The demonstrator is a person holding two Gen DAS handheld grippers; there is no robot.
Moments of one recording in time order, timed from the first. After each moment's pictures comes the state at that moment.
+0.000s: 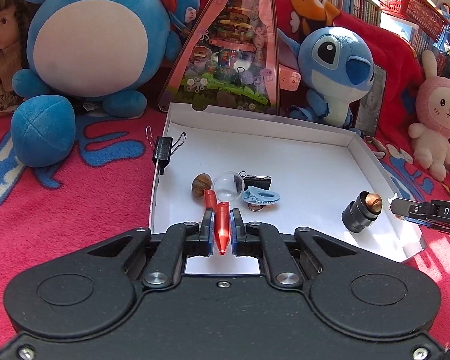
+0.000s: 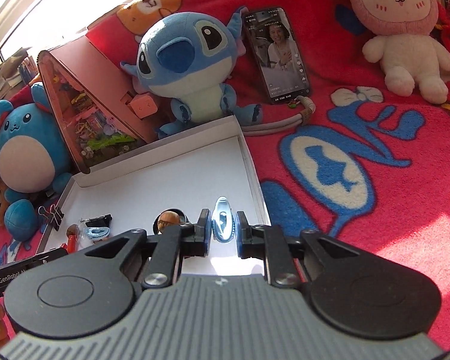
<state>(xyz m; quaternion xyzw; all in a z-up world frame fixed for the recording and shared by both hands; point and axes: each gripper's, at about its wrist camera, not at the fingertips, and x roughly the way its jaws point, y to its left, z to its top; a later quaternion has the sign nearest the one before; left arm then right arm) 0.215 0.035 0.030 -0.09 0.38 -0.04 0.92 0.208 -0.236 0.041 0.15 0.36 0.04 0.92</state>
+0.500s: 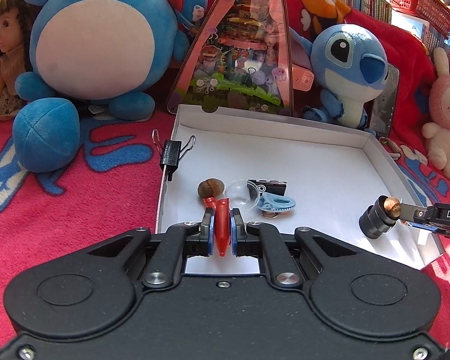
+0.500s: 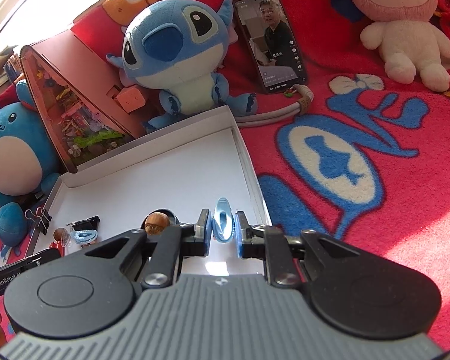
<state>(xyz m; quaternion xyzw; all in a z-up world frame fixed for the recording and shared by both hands) 0.226 0.034 0.023 -0.07 0.37 -0.02 0.92 0.221 -0.232 0.027 0.16 0.38 0.02 0.91</state>
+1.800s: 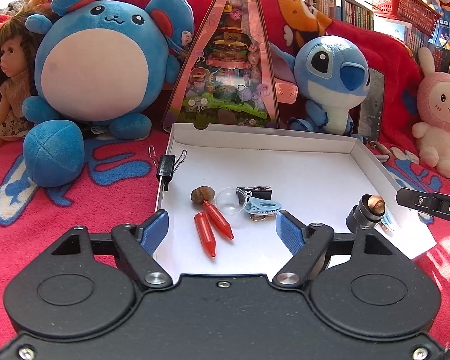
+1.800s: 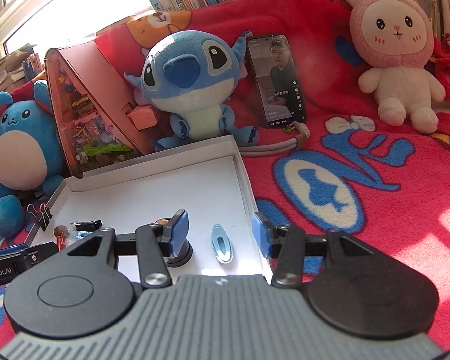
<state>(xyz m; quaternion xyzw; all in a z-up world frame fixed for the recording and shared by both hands) 0.202 0.025 0.038 -0.05 0.33 -0.03 0.94 0.193 -0.224 0.044 0.10 0.31 0.02 0.95</state>
